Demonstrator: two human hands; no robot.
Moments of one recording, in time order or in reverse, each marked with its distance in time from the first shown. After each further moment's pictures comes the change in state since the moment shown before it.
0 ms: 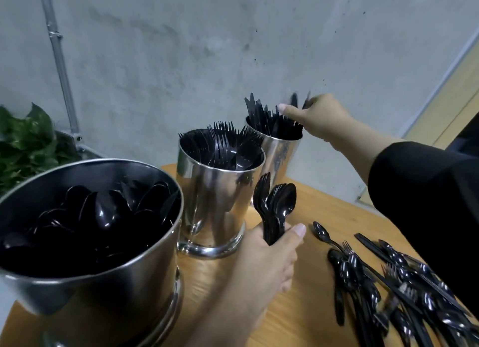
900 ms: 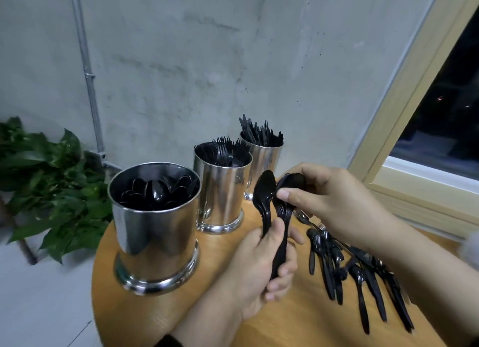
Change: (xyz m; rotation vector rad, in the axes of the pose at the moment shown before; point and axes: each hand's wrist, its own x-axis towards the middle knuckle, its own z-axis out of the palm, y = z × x) left_hand -0.104 0.035 0.021 -0.085 -0.320 -0.043; right_hand -0.251 0.009 -0.077 0.355 -0.280 -0.429
